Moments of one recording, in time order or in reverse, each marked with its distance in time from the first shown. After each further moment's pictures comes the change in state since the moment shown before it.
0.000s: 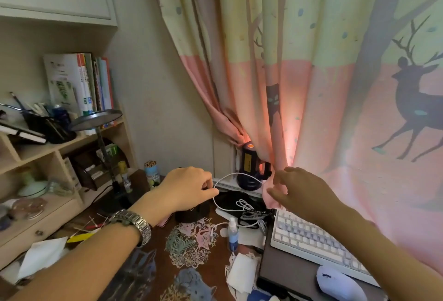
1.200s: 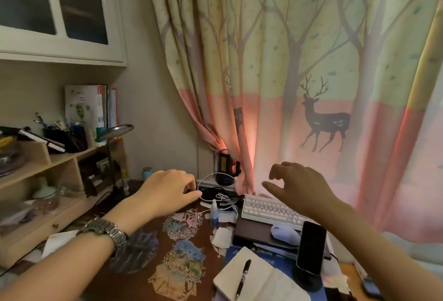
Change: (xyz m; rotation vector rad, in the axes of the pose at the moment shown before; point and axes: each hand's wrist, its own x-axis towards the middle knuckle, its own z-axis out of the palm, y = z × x) left_hand -0.233 0.069 -0.088 0.066 0.204 0.113; right_hand -0.219 -0.095 -0.139 -0.106 0.182 0.108
